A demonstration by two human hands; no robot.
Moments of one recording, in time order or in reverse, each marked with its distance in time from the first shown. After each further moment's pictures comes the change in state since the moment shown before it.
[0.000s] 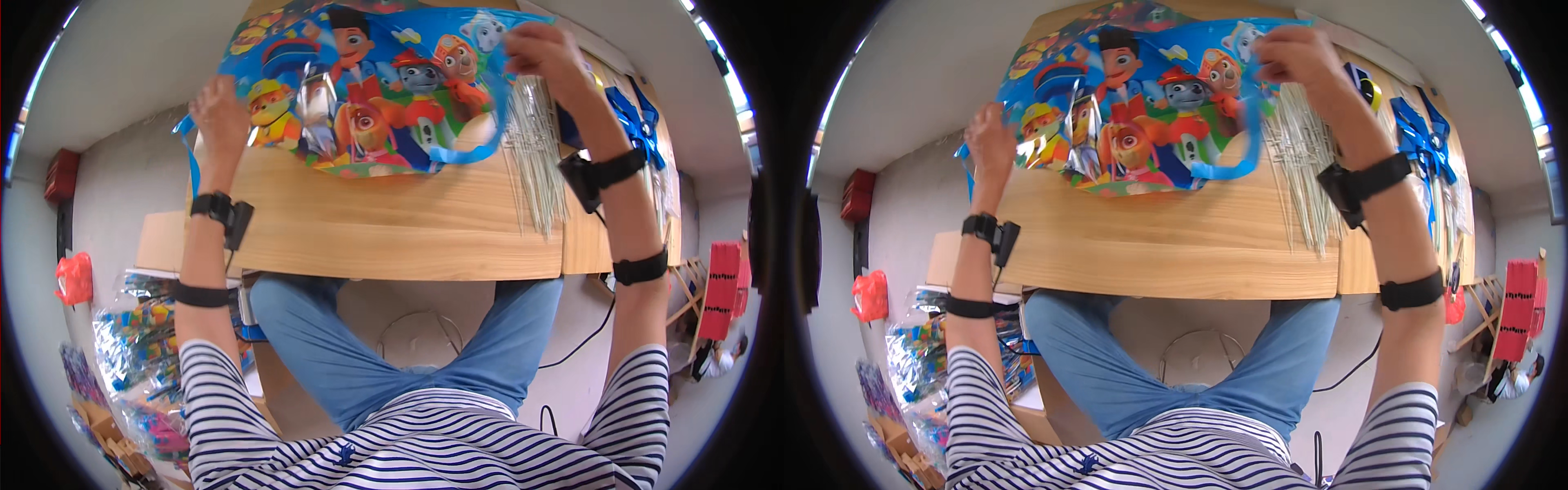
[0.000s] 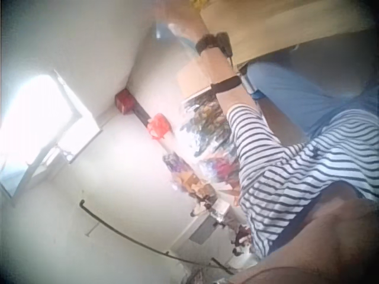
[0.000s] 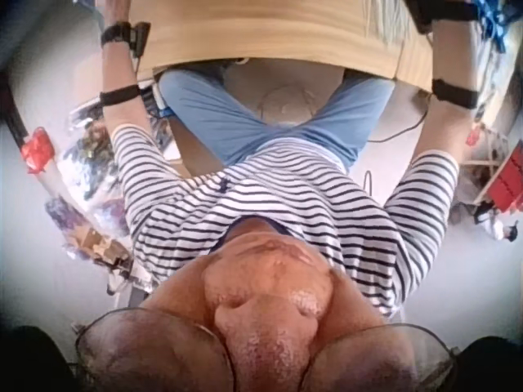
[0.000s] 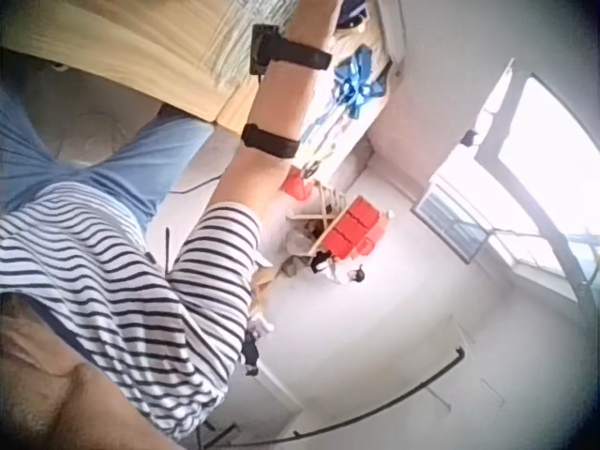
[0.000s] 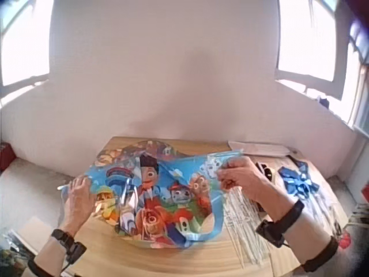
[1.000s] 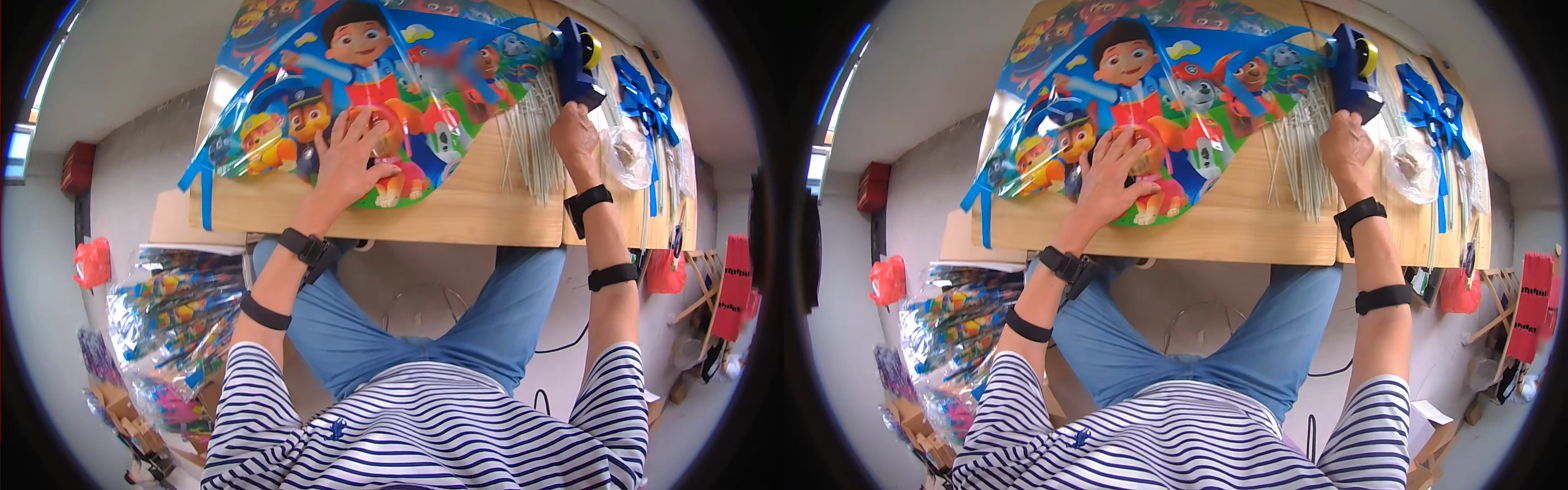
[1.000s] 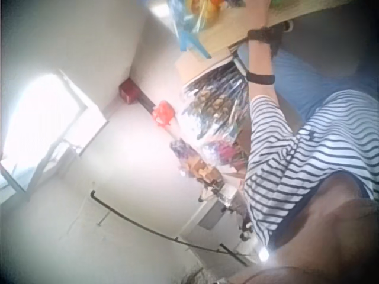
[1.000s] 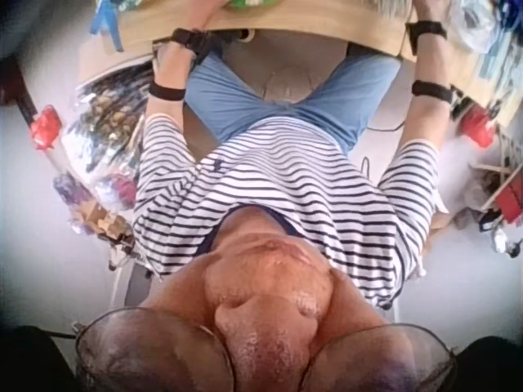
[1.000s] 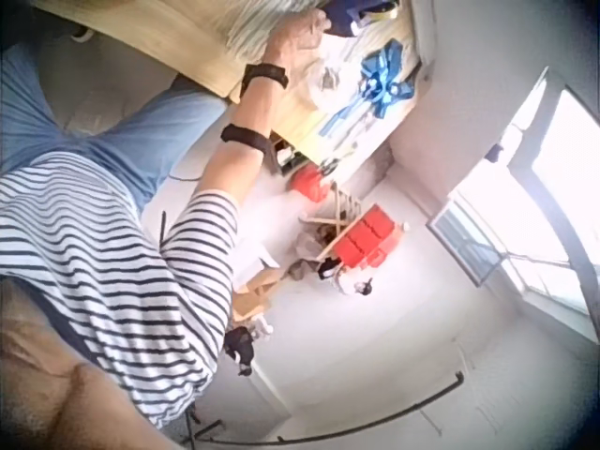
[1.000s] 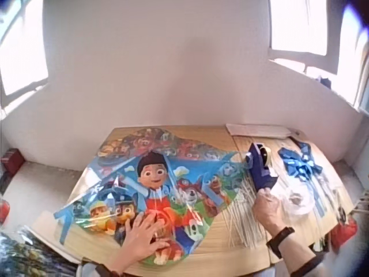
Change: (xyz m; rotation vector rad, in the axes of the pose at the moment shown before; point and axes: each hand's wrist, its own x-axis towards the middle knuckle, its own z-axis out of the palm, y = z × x) left_hand -0.126 0.169 -0.050 -0.434 -0.619 0.192; right_hand -0.116 0.142 -0.037 -1.314 0.355 0.358
